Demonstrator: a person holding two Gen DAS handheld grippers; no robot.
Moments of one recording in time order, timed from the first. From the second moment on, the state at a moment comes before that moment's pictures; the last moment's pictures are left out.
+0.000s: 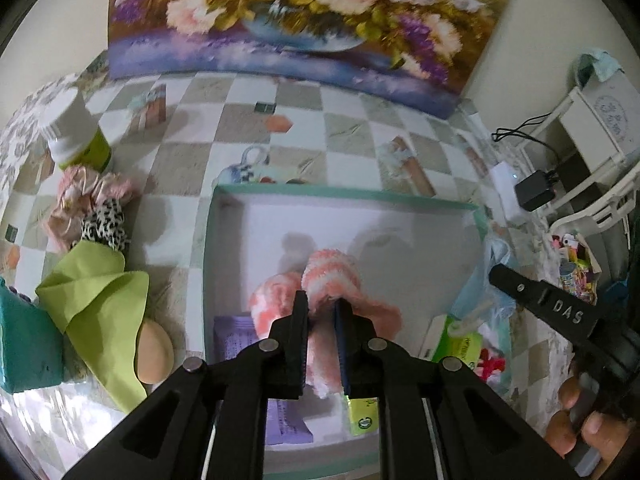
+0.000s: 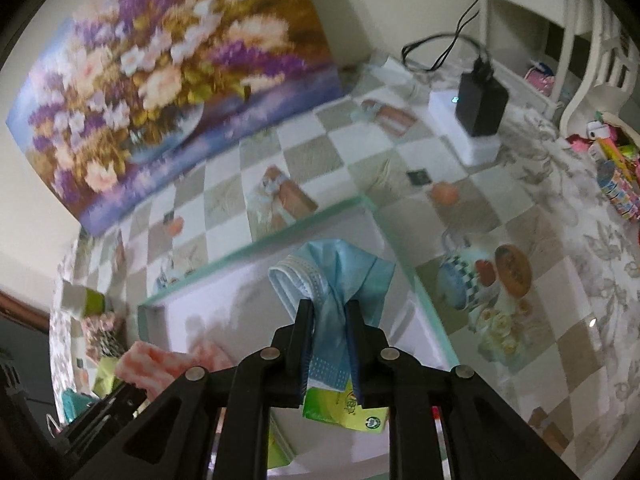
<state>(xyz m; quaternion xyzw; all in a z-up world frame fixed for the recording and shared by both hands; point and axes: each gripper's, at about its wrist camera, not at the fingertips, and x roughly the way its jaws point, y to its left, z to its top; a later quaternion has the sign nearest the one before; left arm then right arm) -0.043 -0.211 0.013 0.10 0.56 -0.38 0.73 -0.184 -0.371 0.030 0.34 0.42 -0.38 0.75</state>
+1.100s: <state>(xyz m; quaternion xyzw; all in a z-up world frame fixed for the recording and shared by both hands) -0.014 -0.178 0.031 0.10 0.58 -0.31 0.75 -0.154 -0.348 0.044 0.26 0.50 -0.40 0.72</state>
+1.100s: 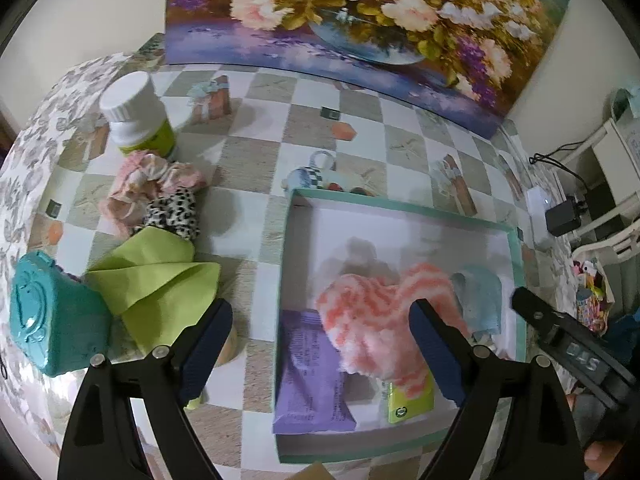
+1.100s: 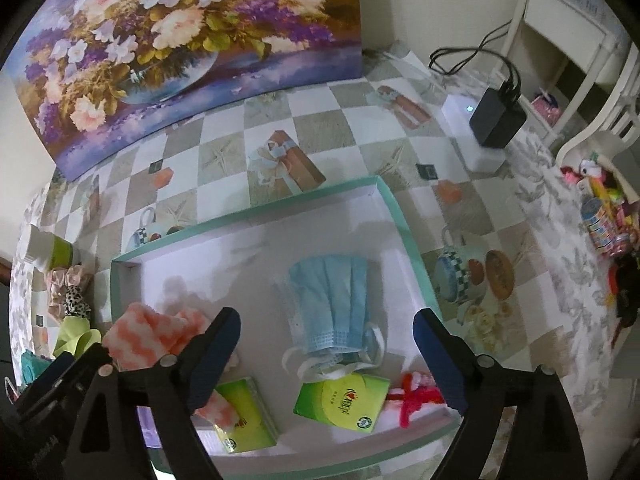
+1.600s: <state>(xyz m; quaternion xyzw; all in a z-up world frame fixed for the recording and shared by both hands) 0.007 -0.138 0.052 0.10 0.58 -0.26 0.77 -0.161 -0.335 0.105 0.26 0.45 -0.41 0.75</state>
